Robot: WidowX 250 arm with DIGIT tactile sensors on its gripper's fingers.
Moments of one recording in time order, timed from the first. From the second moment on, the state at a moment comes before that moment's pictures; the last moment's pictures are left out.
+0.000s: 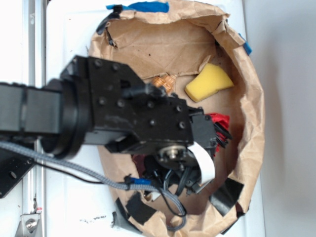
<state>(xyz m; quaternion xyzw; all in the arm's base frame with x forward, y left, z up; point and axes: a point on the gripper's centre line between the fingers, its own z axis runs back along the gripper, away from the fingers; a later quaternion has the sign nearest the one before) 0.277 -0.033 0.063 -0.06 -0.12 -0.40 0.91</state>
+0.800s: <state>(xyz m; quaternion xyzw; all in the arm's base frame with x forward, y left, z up) 0.301 -0.022 0.034 0.00 -0.08 -0.37 0.93</state>
